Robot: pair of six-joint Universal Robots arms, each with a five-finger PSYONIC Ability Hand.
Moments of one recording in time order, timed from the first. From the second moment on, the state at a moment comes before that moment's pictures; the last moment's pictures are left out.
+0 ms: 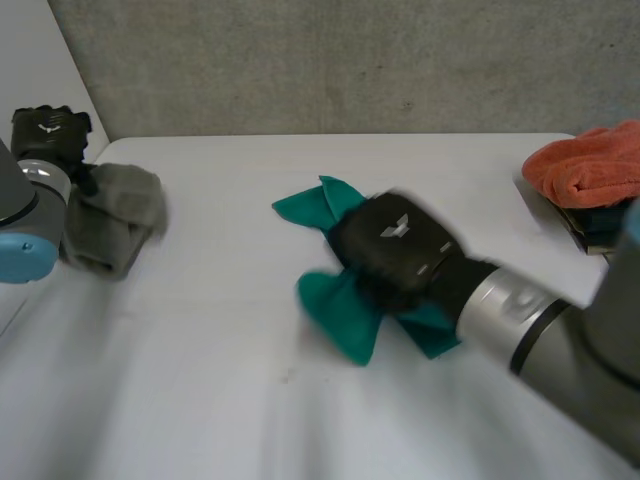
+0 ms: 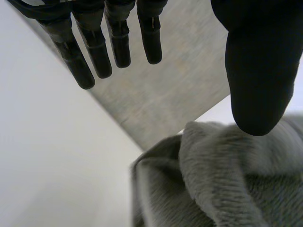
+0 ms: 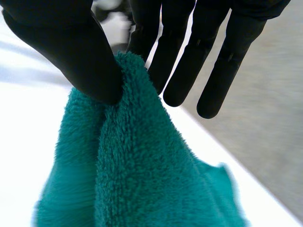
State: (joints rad) left arm 4.64 -2.21 -1.13 3.36 -1.59 3.55; right arm 2.10 -1.41 1.67 -0.07 1.06 2.78; left_hand 0.41 0.40 0.40 0.39 0.21; right_hand 1.12 1.18 1.19 1.20 0.99
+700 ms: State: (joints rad) left arm 4.33 -2.12 -1.29 3.33 -1.41 3.49; right arm 1.78 -1.53 1.56 0.42 1.14 2.56; left_hand 0.32 0.31 0.32 0.31 0.12; right_hand 0.26 0.24 0.24 0.25 0.05
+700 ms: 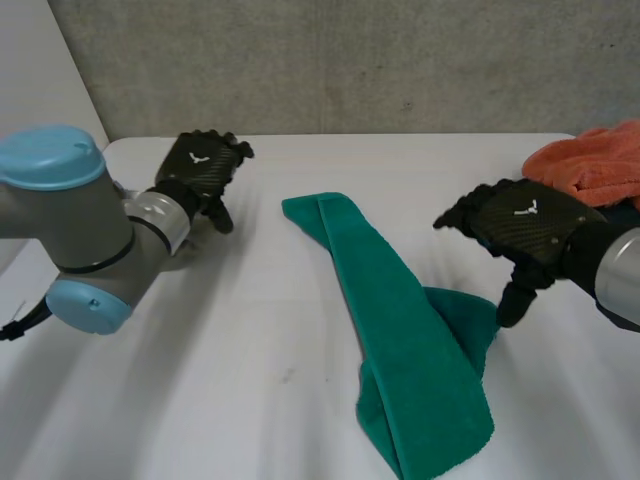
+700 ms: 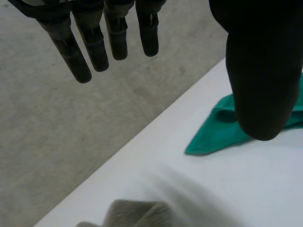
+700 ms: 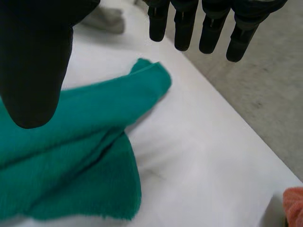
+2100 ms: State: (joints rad) left arm 4.25 -2.06 -1.16 3.27 -1.50 3.26; right arm 1.97 -1.42 1.41 0.06 1.28 2.76; left_hand 1.18 1.19 1.19 1.20 0.97; right_hand 1.08 1.18 1.19 1.20 0.99
